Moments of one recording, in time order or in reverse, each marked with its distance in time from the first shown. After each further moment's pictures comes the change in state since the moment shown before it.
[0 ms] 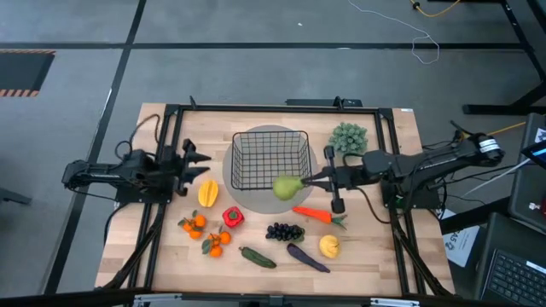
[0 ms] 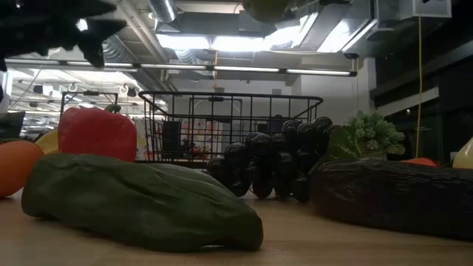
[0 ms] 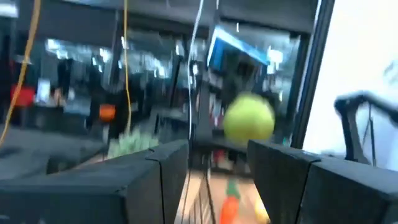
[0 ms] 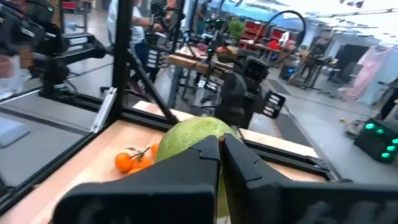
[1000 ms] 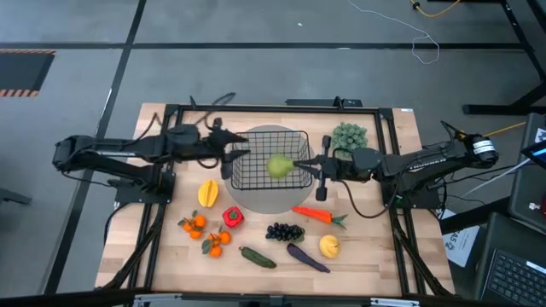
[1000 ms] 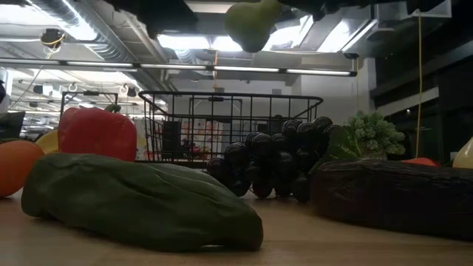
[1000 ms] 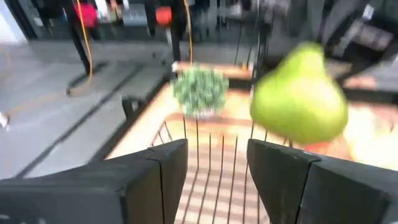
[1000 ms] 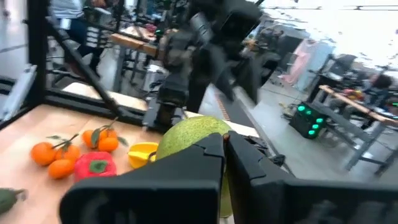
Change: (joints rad) left arm 0.090 0.921 0.747 -0.412 -0.123 0.179; right arm -0.069 0.100 0.000 0.114 0.190 -0.065
